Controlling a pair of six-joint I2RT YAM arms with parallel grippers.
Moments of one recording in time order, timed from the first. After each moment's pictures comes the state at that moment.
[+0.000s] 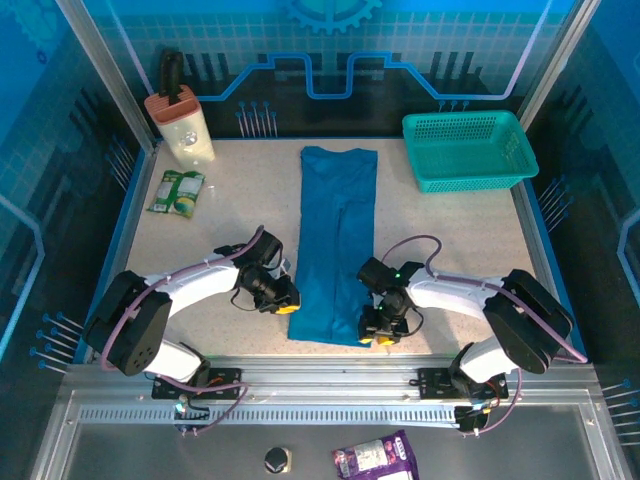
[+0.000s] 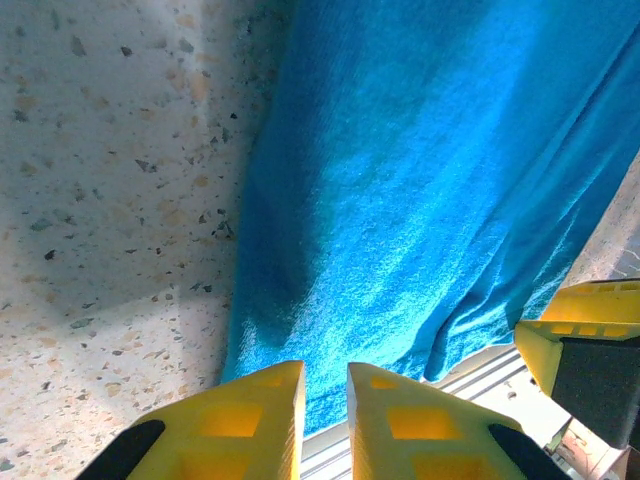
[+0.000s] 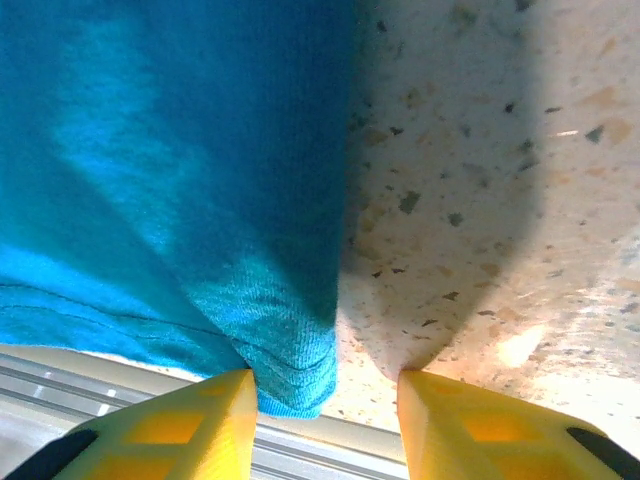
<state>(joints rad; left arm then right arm) -0.51 1.46 0.73 -0.58 0.55 -0.77 0.79 1.47 0.70 -0.76 -0.38 0.85</state>
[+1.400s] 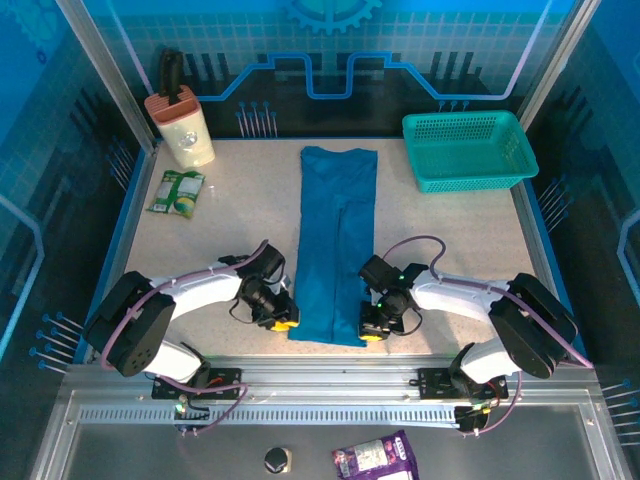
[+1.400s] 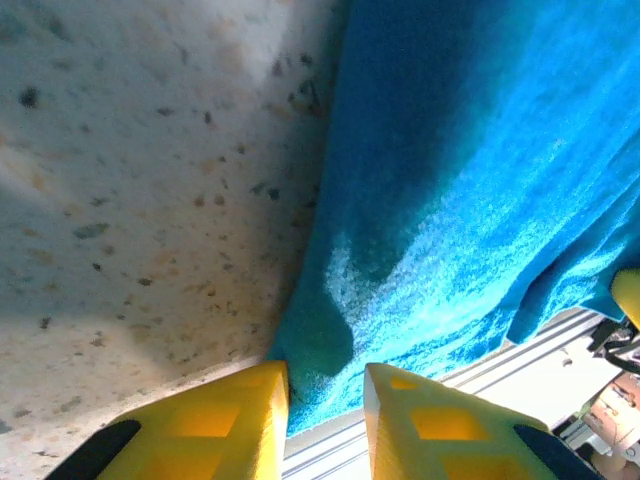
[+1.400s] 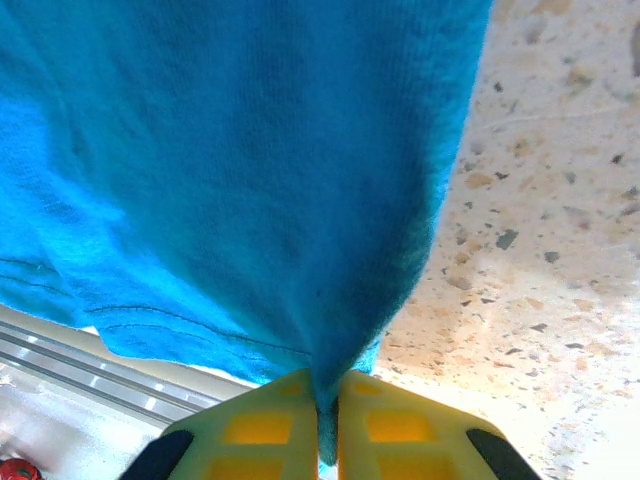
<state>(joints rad) -0.56 1.46 0.65 -0.60 0.57 -0.77 0.78 1.44 0.68 -0.67 -0.42 0.89</state>
